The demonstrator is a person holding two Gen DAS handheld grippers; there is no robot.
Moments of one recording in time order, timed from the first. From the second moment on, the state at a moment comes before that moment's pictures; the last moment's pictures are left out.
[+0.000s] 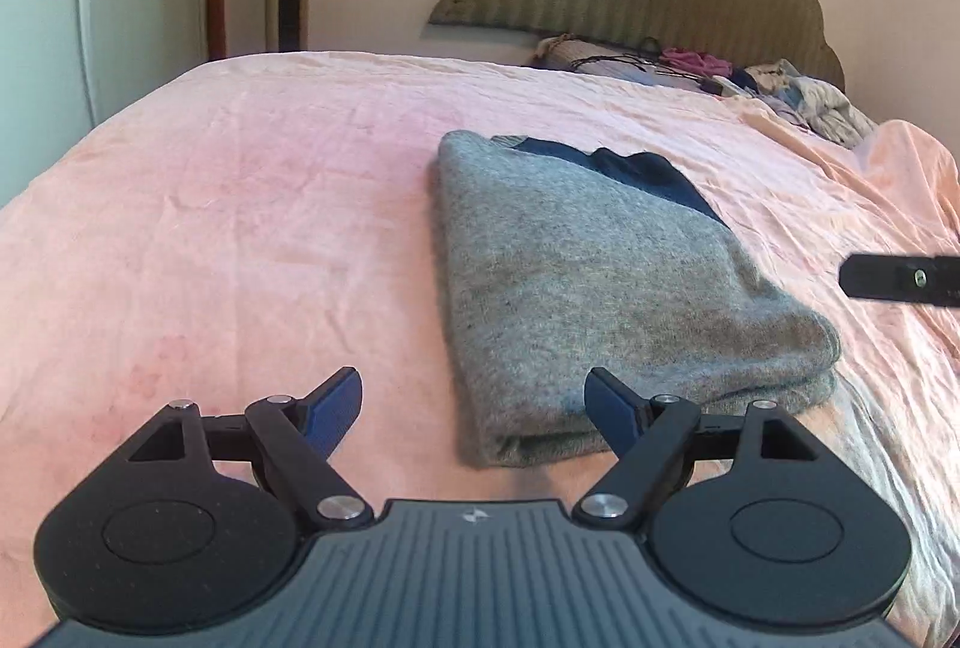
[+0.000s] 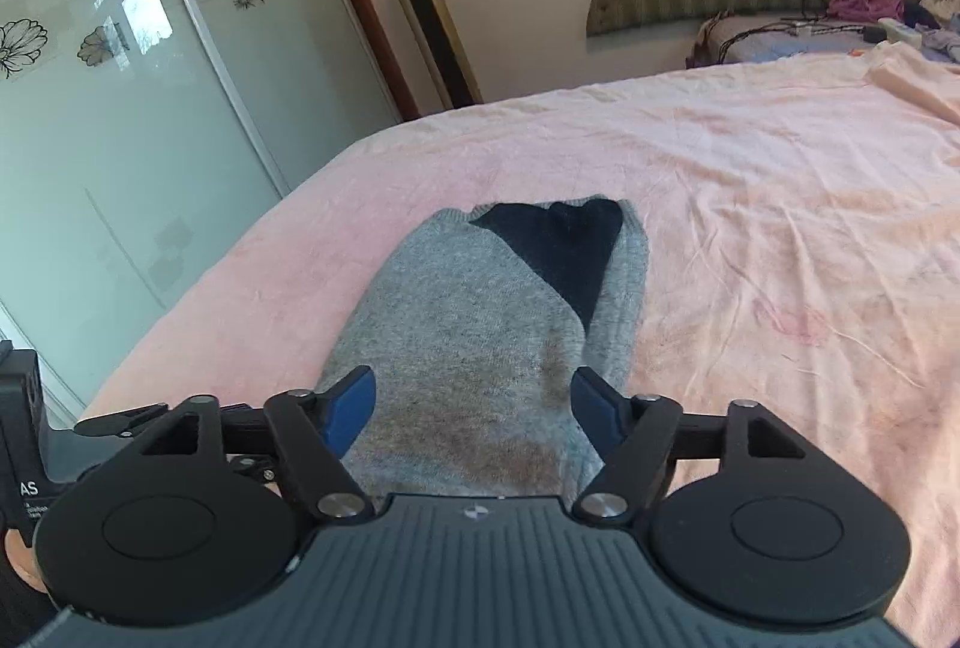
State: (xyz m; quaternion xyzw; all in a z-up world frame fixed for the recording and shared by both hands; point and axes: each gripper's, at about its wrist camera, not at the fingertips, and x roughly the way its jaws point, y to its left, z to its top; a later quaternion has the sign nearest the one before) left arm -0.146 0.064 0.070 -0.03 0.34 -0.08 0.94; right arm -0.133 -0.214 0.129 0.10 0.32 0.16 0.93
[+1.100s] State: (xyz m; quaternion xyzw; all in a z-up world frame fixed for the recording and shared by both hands) left arm -0.168 0.036 0.038 0.02 0.35 -0.04 0.94; right arm -0.164 -0.179 0.055 0.01 0.36 -0.03 0.93
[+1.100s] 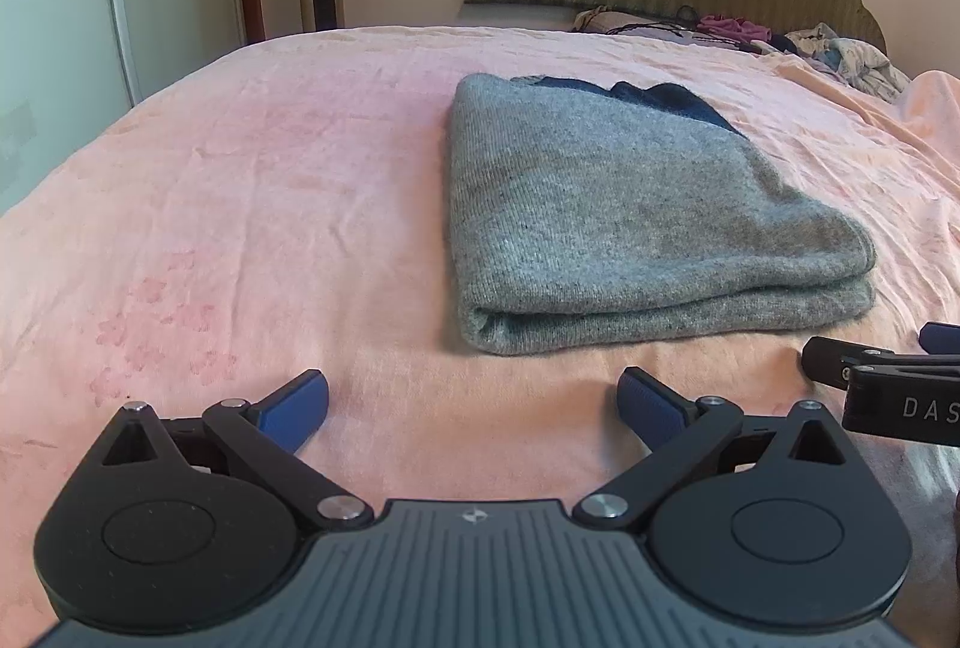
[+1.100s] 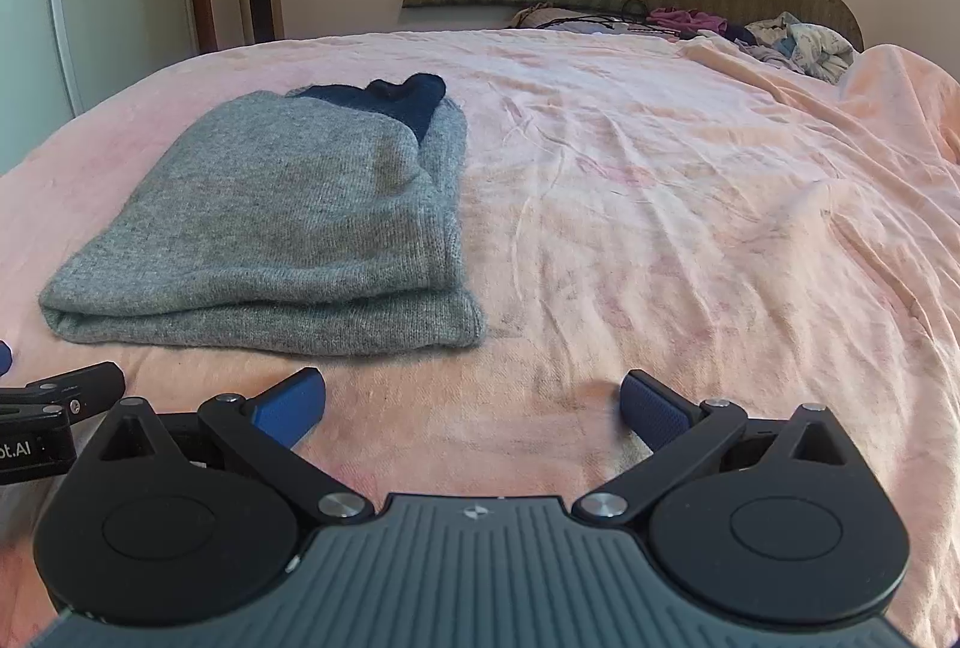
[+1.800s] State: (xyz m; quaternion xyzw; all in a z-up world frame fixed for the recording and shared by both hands) left arm -0.163 0.036 0.041 0.01 0.37 -0.04 0.93; right arm -0.165 -0.180 0.056 0.02 0.36 -0.03 0.93
